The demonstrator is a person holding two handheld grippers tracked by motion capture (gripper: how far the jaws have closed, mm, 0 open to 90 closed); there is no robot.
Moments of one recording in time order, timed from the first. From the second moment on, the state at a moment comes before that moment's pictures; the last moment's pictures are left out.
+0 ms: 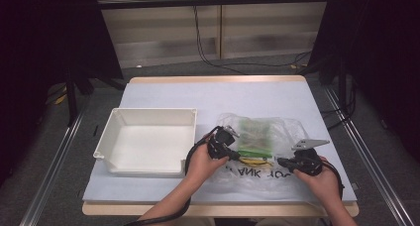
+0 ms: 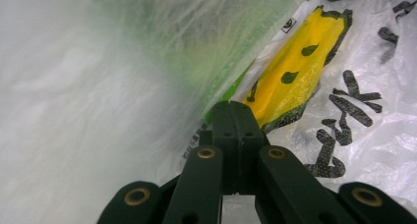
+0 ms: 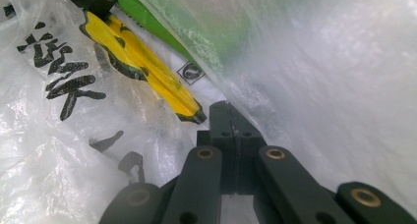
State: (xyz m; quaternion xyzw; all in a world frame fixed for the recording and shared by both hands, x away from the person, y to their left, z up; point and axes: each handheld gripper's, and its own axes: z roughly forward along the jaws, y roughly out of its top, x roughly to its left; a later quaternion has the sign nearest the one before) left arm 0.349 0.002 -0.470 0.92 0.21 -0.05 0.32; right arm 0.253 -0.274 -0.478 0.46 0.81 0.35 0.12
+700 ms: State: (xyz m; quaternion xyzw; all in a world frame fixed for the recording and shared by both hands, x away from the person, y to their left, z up) left arm 0.357 0.005 -0.452 0.91 0.21 -0.05 0.34; right arm 0.263 -0.261 -0.458 0.44 0.80 0.39 0.14
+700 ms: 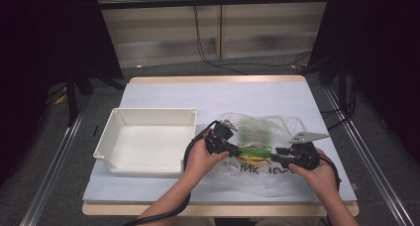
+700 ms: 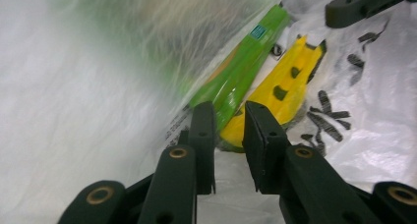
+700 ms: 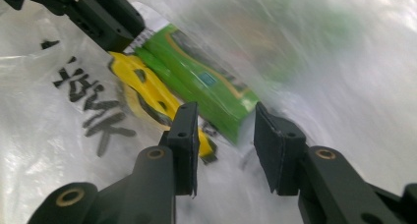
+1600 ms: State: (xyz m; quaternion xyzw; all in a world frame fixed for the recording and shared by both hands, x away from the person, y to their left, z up) left arm 0.362 0.001 -0.435 0.91 0.19 -0.07 0.37; right arm 0.283 -0.226 -0.435 0.42 0.80 0.39 0.15
